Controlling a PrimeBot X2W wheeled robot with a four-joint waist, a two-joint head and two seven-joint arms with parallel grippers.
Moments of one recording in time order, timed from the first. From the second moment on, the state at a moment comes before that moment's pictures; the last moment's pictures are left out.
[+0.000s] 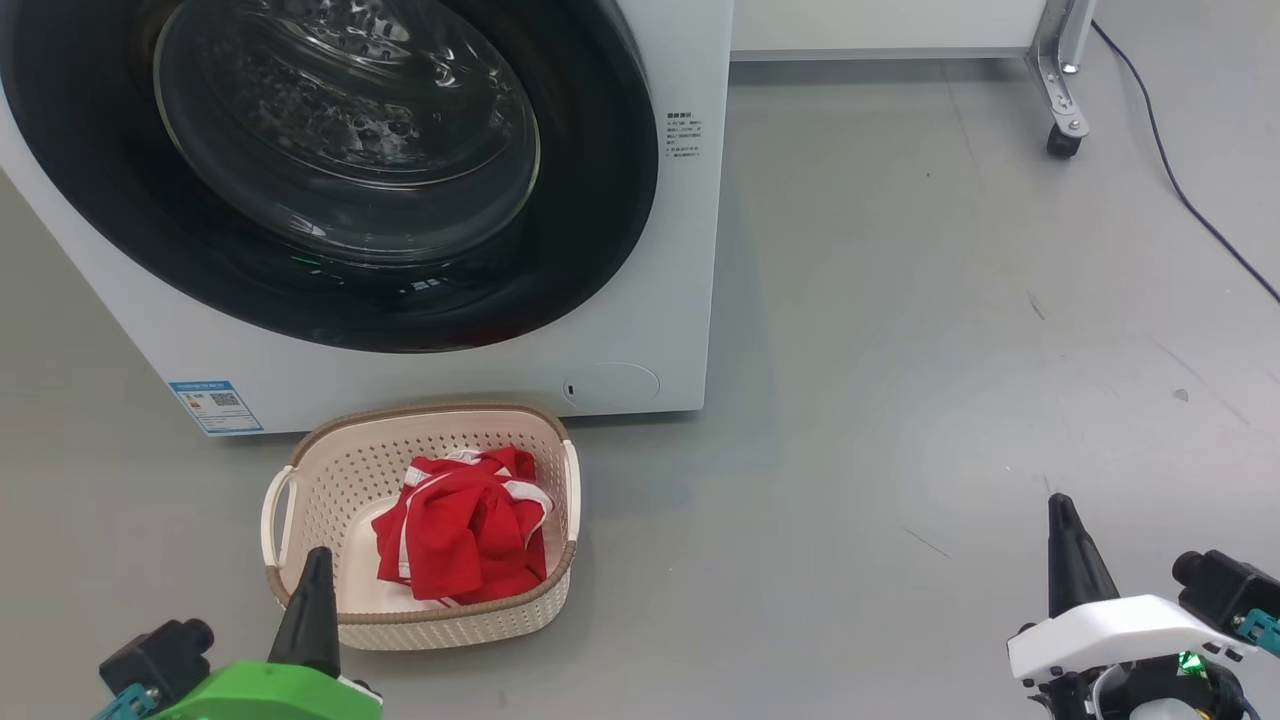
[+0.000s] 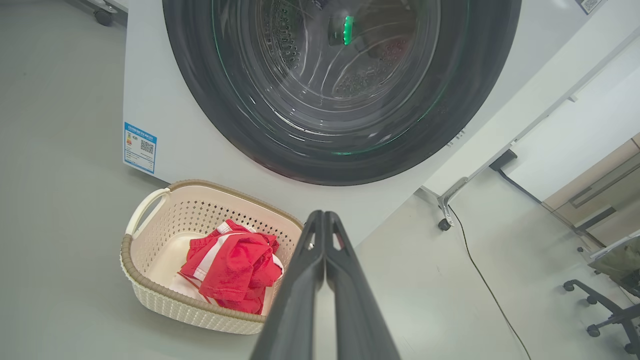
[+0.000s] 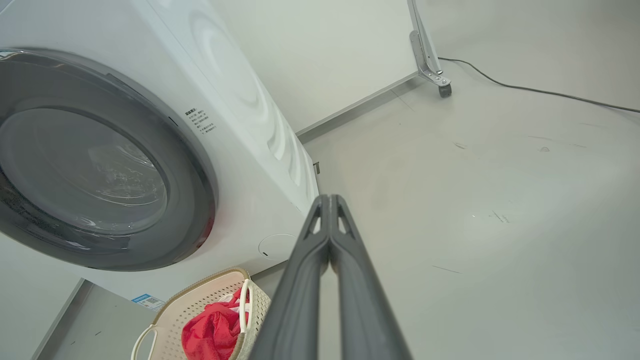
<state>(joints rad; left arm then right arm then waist) 0.01 0.04 -0.12 0.29 -0.82 -0.12 -0.17 0.06 -0.09 0.10 0.19 0.71 0.04 -0.16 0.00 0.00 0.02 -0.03</state>
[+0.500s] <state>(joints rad) 0.01 0.04 -0.09 0.29 -0.99 -0.12 -0.11 0.04 -0.09 0.06 0.21 0.90 0.06 -0.11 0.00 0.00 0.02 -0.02</state>
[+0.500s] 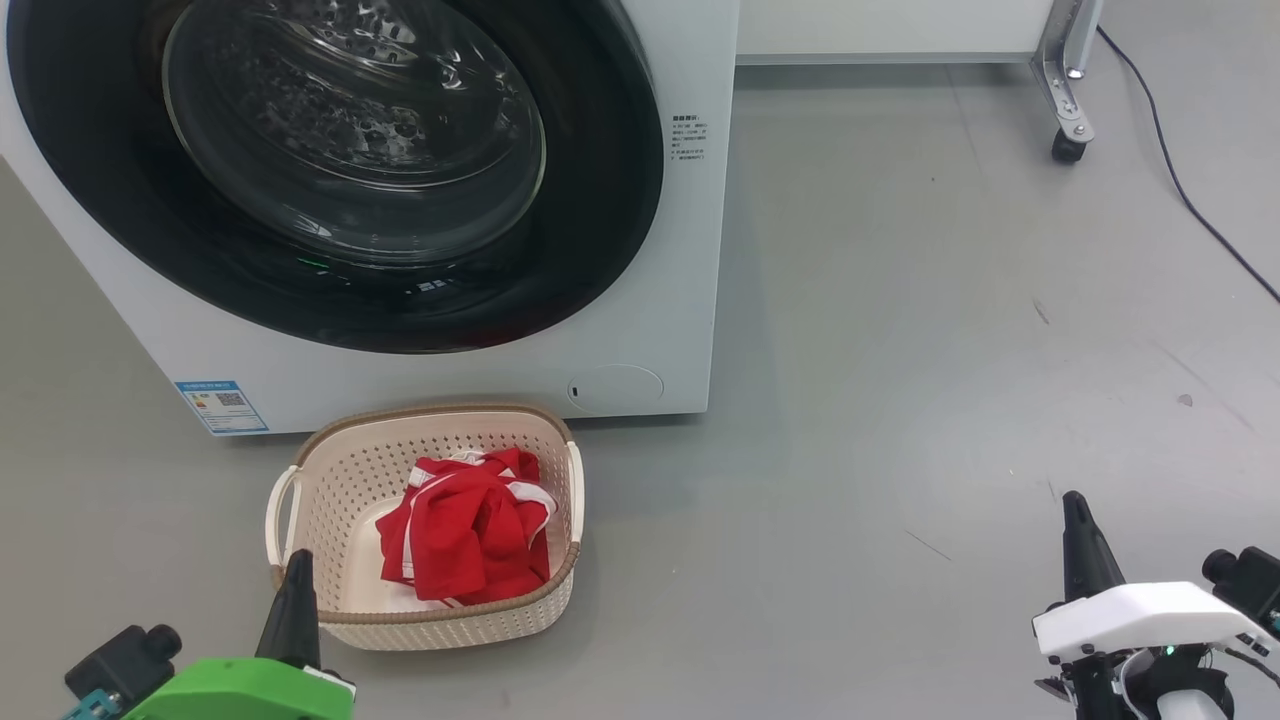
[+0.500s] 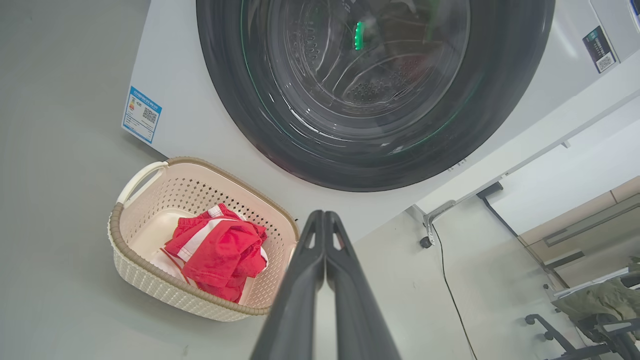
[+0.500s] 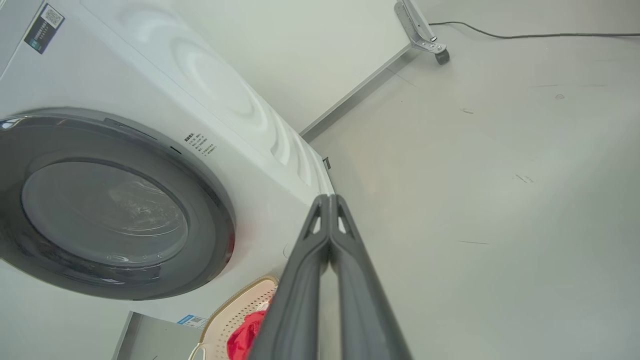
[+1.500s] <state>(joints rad) -0.02 0.05 -0.03 0.28 -1.34 -0.12 -0.02 -0.01 -0.08 -0.02 0.24 1.30 0.09 -0.01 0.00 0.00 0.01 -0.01</state>
